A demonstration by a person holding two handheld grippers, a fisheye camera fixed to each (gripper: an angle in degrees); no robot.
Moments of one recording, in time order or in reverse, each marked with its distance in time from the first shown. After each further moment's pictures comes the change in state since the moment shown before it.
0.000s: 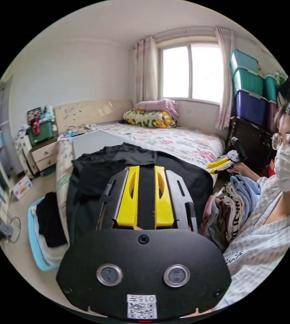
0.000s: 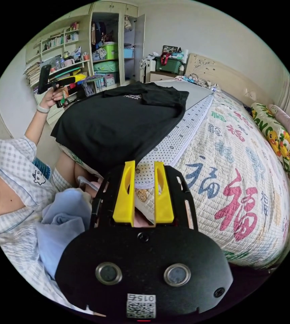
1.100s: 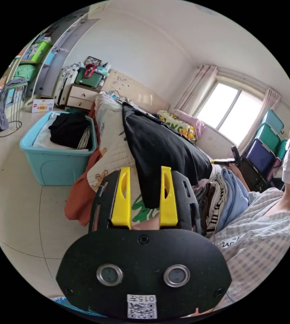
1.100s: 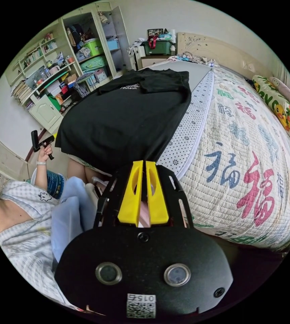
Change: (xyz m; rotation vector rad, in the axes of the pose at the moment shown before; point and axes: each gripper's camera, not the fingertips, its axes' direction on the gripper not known) left arm 0.027 0.422 -0.040 -0.017 0.072 -0.471; right arm 0.010 -0.020 0.018 -0.119 -0.109 0.161
